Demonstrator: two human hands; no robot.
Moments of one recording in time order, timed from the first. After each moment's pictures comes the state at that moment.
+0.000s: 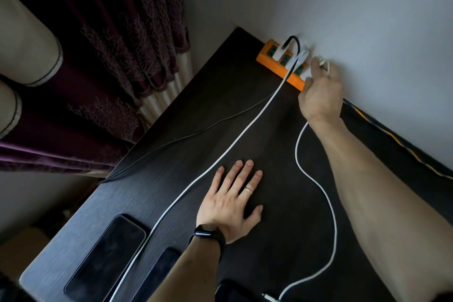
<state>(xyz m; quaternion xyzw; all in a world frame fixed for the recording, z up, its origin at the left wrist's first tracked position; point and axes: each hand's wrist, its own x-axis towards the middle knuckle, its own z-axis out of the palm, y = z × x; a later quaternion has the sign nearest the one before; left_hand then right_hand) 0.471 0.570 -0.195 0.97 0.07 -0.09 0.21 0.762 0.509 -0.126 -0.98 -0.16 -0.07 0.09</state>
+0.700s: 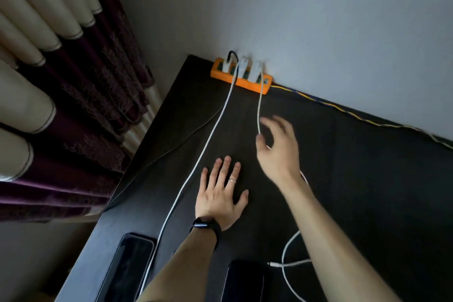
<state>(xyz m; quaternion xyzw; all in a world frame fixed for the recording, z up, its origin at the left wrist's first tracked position) 0.471 0.568 -0.191 0.98 0.07 -0.09 0.18 0.585 0.458 -0.092 -0.94 -0.07 -0.02 0.34</state>
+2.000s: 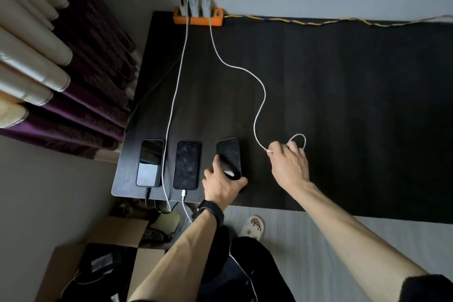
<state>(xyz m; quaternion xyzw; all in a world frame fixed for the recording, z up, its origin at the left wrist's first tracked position) 0.232 0.482 -0.105 0.84 0.30 -0.25 0.37 0.279 0.297 -0.105 -0.99 -0.08 0.06 0.04</state>
